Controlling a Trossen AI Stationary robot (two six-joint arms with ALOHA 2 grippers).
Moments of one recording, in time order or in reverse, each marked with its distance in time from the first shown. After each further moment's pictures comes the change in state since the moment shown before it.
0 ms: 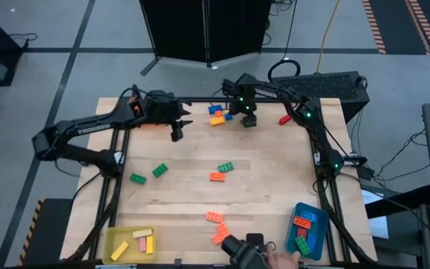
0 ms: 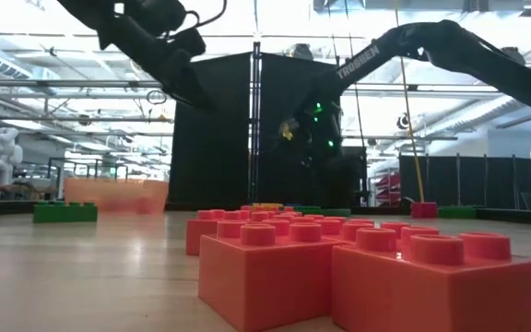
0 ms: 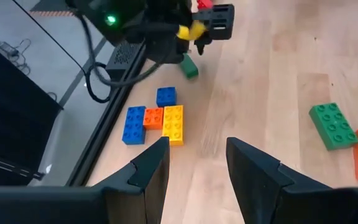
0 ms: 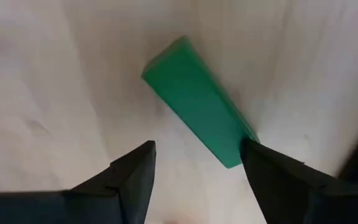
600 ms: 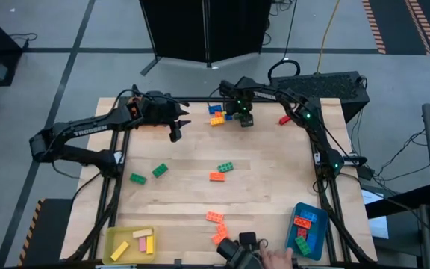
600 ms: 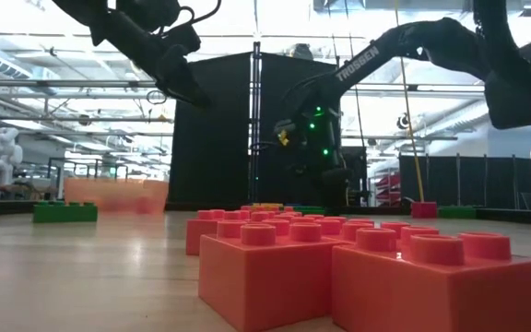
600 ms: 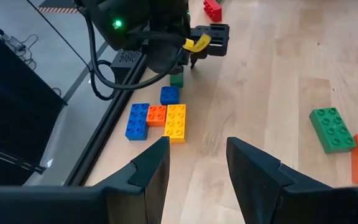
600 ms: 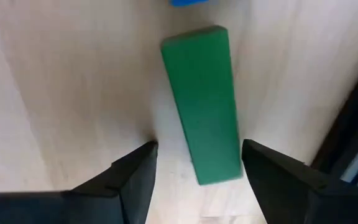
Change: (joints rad) left arm -0.011 -0.038 -0.014 -0.011 -0.029 -0.043; right arm 0.025 0.000 -0.042 0.178 0.065 -0.060
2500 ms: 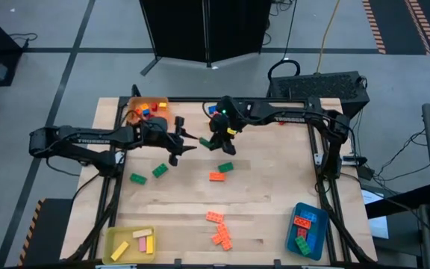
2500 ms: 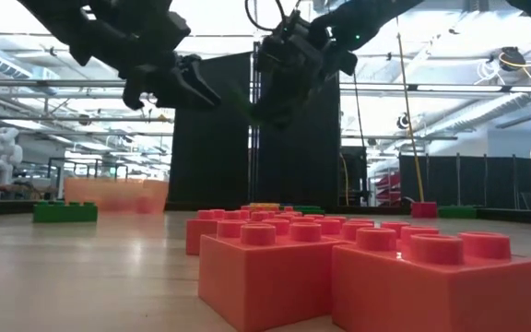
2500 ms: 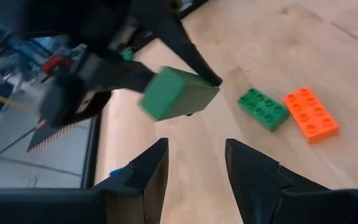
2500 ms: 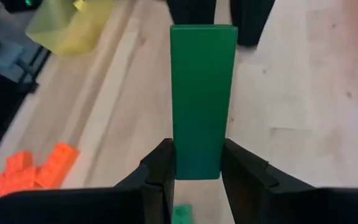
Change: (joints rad) left arm -0.248 -0.014 -0.243 0.362 0.044 0.456; right arm 0.305 -0.484 -0.462 0.756 -0.751 0.515
